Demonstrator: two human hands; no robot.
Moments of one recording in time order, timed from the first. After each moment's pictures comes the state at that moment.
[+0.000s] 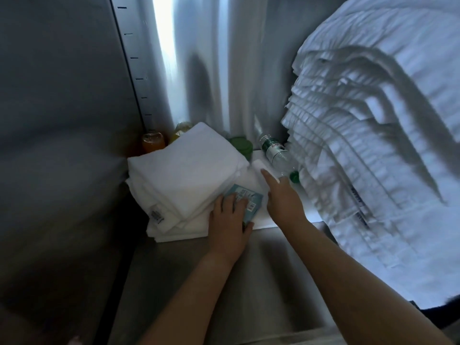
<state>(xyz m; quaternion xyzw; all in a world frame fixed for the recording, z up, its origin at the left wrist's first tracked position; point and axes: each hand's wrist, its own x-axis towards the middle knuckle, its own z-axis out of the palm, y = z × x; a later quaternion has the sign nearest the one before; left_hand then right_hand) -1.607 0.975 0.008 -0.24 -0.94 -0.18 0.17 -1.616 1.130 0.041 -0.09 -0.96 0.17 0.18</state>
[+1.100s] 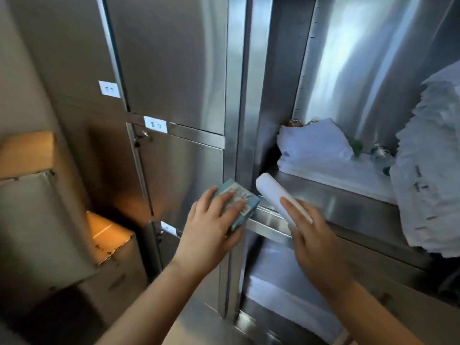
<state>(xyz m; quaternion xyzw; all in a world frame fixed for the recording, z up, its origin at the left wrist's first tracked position) -1.129 0.782 0.084 -0.06 -0.93 -0.07 0.36 -1.189 0.993 0.078 0.36 -0.83 0.28 0.31</state>
